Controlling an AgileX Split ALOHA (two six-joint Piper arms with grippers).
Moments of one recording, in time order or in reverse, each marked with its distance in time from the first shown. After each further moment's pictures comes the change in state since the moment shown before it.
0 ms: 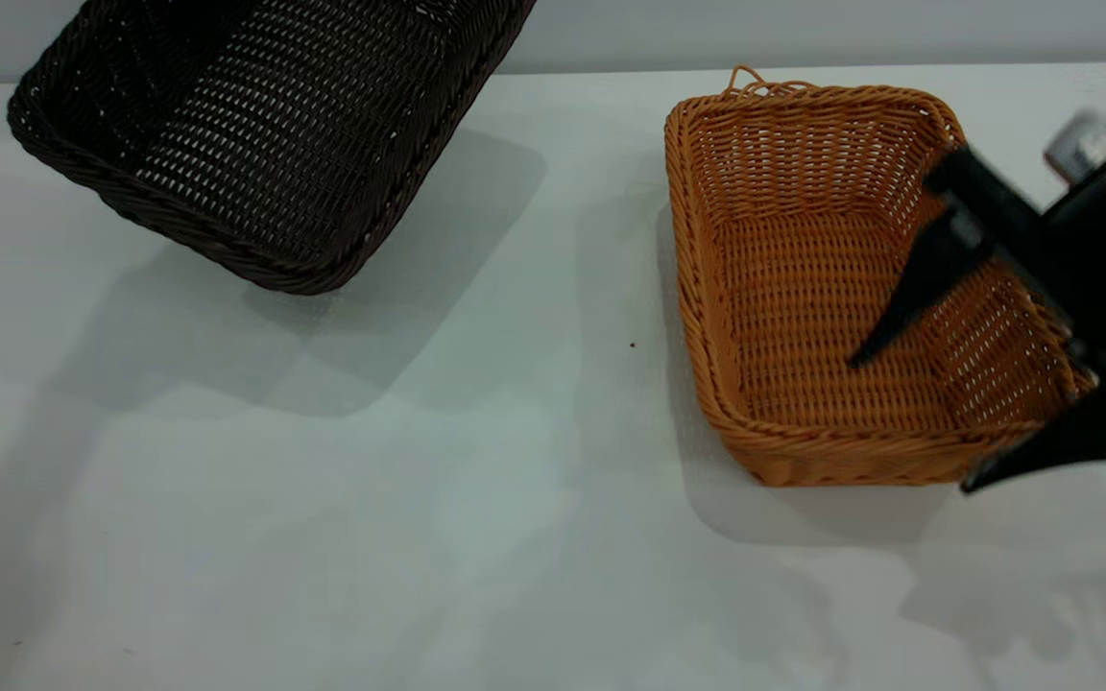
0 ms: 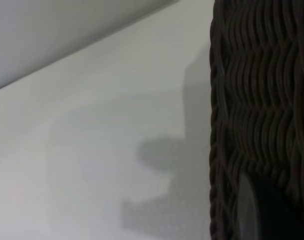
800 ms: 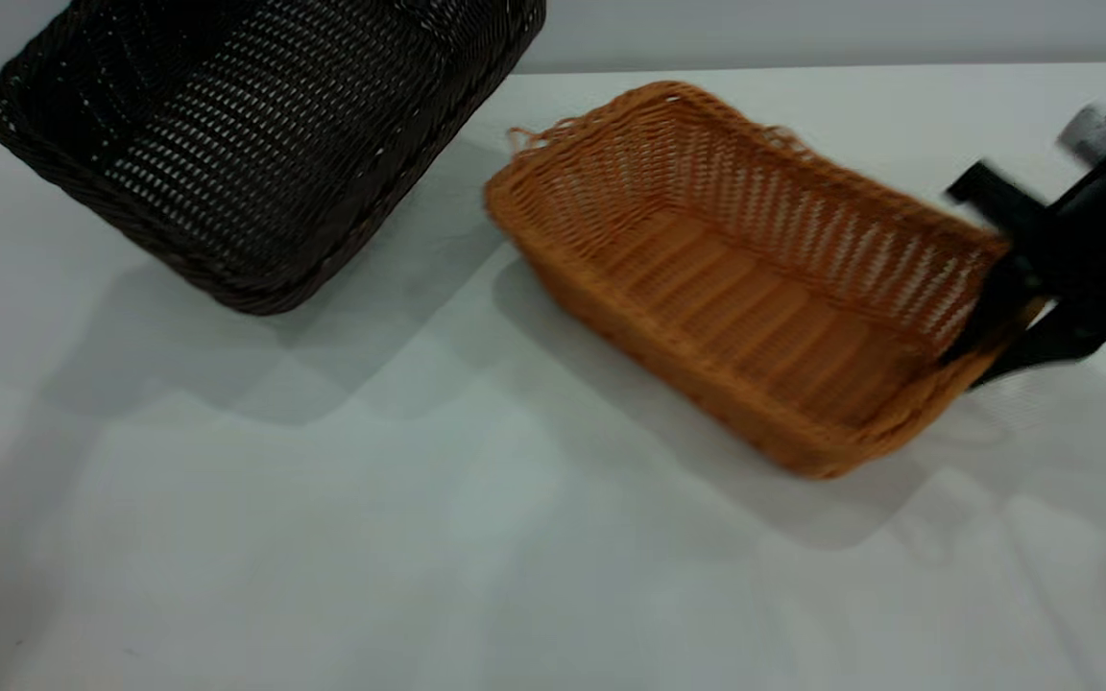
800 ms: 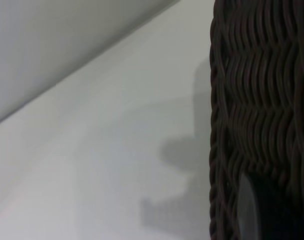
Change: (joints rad) left arm 0.000 0.000 0.000 0.000 -0.006 0.162; right arm -0.151 0.199 -0.208 -0.055 -0.155 -0.193
